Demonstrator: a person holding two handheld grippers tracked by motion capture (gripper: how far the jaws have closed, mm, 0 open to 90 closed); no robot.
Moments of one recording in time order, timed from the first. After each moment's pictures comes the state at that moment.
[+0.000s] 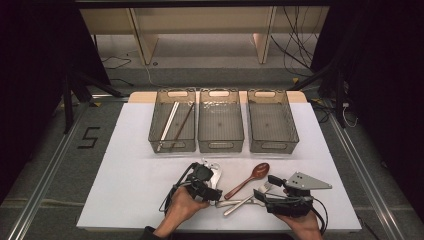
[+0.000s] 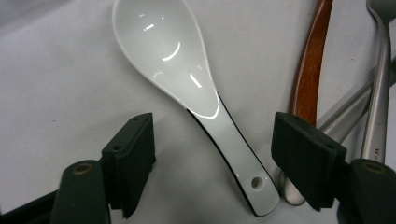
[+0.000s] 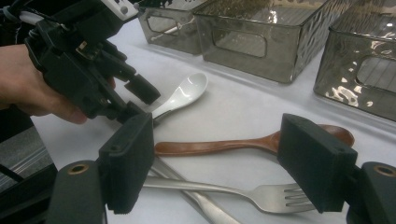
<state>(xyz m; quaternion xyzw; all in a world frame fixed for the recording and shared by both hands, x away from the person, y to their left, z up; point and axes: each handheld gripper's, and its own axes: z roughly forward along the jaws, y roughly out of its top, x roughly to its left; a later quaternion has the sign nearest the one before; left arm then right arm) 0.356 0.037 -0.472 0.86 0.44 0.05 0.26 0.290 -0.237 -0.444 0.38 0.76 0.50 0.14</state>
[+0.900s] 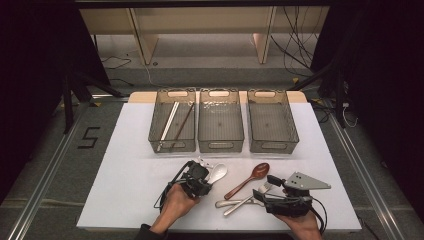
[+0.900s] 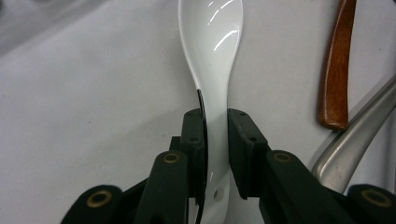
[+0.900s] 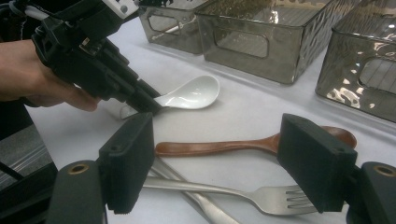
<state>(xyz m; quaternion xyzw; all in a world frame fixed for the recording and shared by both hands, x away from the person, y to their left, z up) 0.363 0.053 -0.473 0.87 0.42 0.07 0.26 0.290 -0.235 -0.444 0.38 0.77 0.50 0.14</state>
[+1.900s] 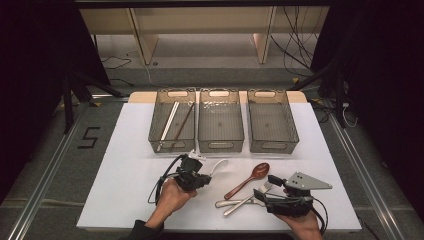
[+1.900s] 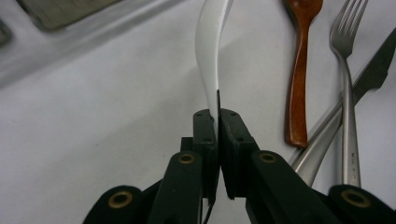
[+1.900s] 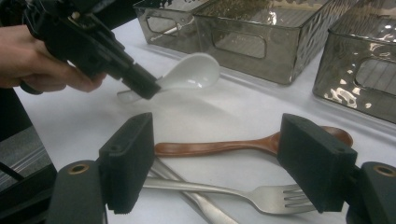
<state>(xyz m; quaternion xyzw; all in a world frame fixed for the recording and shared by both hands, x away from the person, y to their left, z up) 0.375 0.073 -0.454 0.84 0.42 0.03 0.34 0.290 -0.237 -0.443 0.38 0.76 0.50 0.14</state>
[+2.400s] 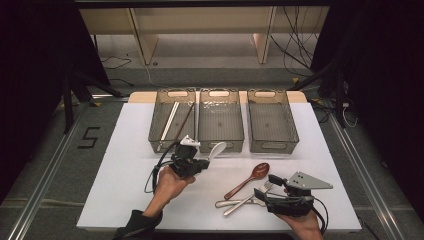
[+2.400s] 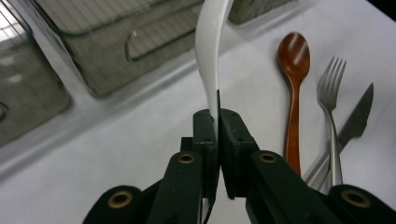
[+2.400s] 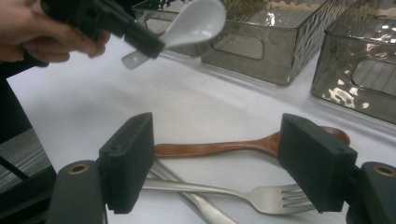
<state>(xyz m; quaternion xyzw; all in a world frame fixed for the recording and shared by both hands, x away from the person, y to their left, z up) 0.395 0.083 -0.421 0.82 0.42 0.06 0.39 0.290 -0.238 -0.443 0.38 0.76 0.50 0.14</state>
